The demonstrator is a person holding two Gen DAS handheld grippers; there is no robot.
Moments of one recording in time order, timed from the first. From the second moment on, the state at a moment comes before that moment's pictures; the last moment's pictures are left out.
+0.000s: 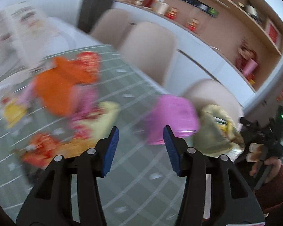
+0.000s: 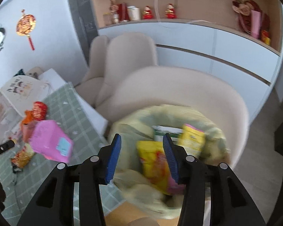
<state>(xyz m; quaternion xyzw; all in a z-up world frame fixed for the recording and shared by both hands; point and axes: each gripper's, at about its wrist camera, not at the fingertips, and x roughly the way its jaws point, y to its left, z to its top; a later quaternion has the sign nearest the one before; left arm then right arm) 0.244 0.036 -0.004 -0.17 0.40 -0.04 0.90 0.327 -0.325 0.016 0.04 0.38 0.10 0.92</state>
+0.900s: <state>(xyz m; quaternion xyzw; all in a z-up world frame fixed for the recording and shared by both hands) 0.216 0.182 -0.008 -0.12 0.37 0.09 0.92 0.320 -0.068 0.049 -0.06 0.34 0.31 0.89</state>
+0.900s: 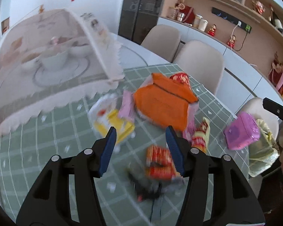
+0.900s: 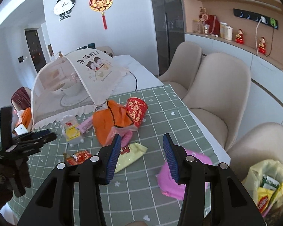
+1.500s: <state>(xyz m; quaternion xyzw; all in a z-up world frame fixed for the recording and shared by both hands) 0.157 0.233 -0.029 -0.21 0.38 0.15 0.89 0.371 0.153 -0.042 -0.02 0.46 0.39 0.80</state>
